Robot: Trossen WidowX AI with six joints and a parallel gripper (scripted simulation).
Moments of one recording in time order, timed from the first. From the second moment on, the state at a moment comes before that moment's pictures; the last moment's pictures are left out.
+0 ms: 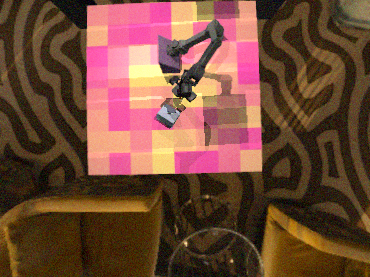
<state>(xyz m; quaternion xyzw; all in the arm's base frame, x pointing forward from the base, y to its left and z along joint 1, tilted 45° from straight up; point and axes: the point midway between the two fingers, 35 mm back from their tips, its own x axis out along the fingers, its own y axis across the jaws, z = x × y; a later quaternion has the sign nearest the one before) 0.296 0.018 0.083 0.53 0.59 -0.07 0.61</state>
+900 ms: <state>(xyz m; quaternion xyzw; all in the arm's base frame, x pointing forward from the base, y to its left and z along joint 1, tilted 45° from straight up) 0.334 -0.024 0.073 0.61 0.51 -0.16 0.59</state>
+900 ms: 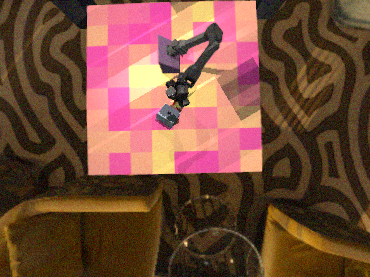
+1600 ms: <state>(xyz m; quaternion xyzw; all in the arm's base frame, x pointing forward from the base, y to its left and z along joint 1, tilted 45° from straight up) 0.356 -0.020 0.049 0.61 0.49 -0.17 0.59</state>
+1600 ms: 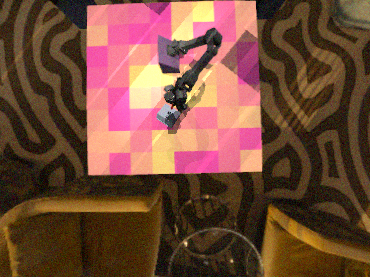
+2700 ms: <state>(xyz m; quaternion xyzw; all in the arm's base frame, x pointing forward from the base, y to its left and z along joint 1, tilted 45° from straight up) 0.374 -0.007 0.018 0.62 0.49 -0.18 0.59</state>
